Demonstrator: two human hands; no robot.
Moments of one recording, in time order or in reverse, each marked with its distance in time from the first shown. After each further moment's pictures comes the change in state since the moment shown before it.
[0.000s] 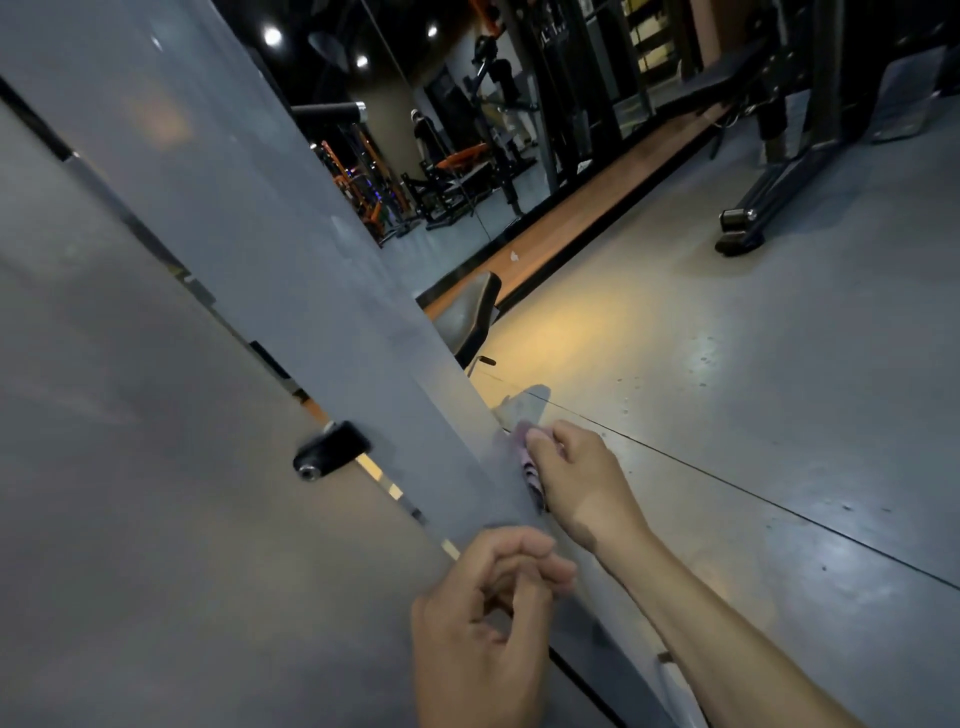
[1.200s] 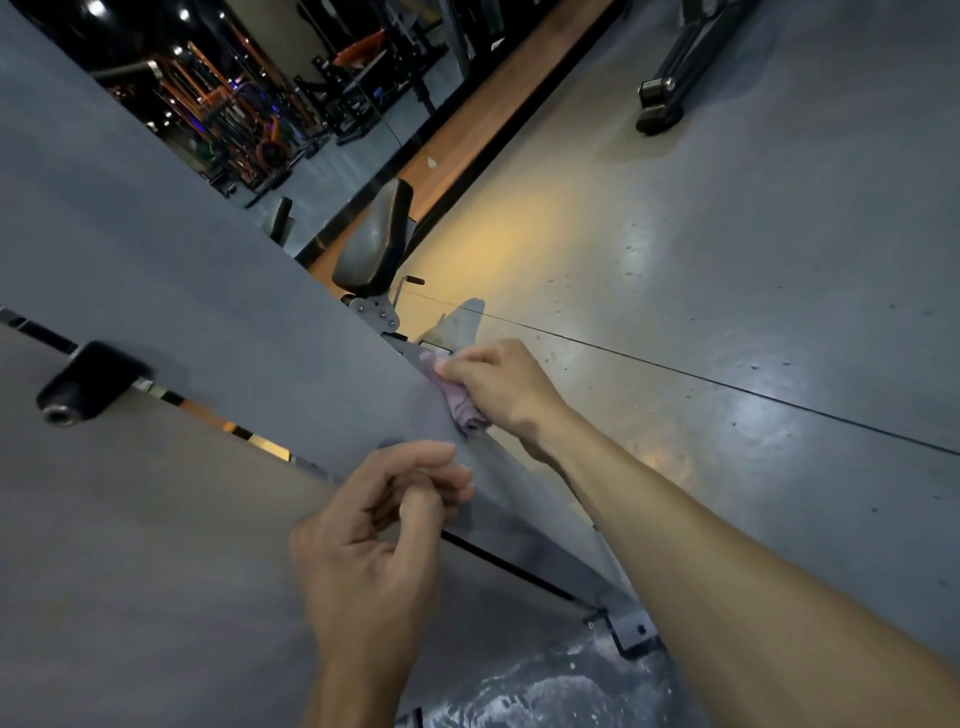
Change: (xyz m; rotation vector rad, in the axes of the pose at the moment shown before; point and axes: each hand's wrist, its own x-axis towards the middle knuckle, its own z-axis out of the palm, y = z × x) left_hand -0.003 -0.011 0.006 0.056 -0.030 0.009; right_hand 0.010 0.044 -0.009 0.225 -0.162 0.165
